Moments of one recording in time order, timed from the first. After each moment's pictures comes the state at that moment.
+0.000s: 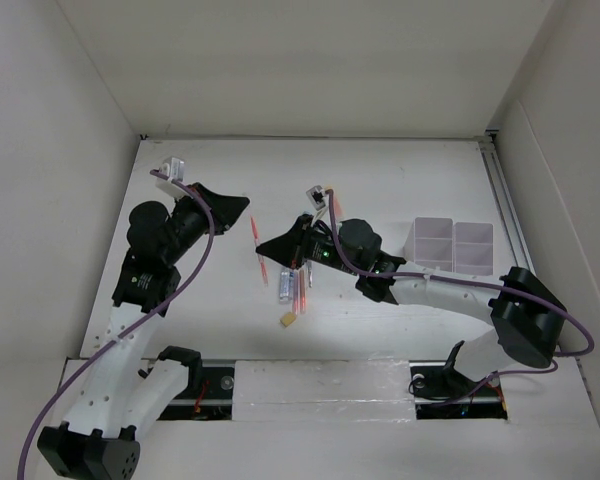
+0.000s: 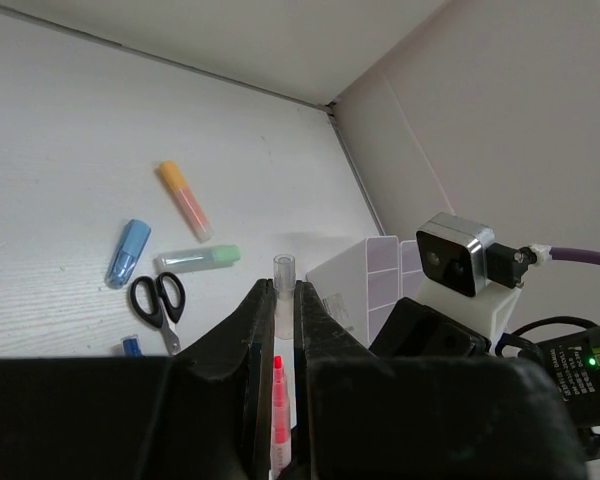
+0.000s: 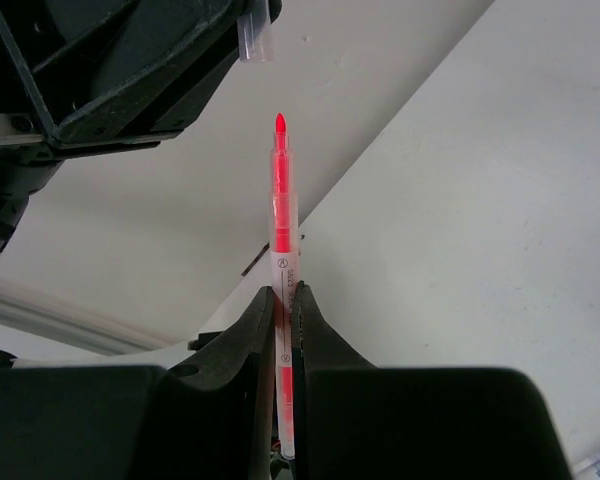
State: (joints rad) left arm -0.22 0.79 0.85 -0.12 0.36 -0.72; right arm 0.97 1.49 0.91 0.64 -0.20 0.80
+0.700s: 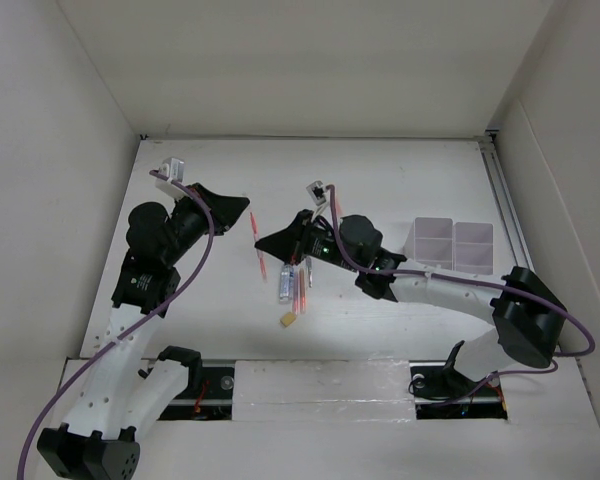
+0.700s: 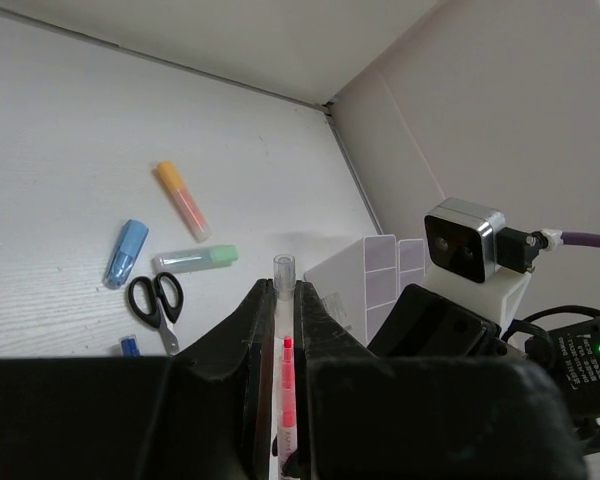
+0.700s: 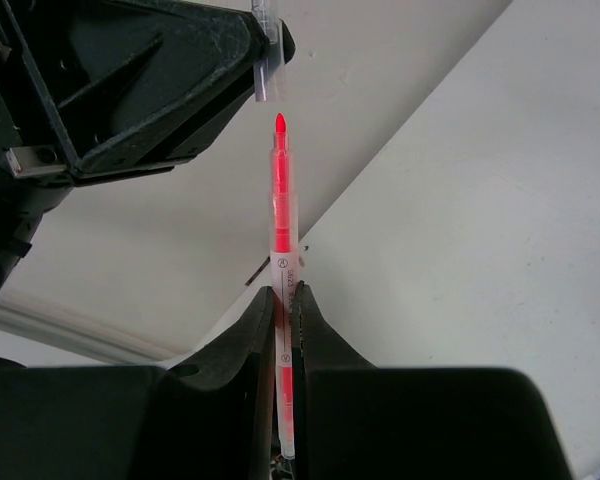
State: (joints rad) left arm -0.22 0.78 0.85 -0.12 0.37 -0.72; right arm 0.97 1.49 0.93 0.62 -0.20 0.80
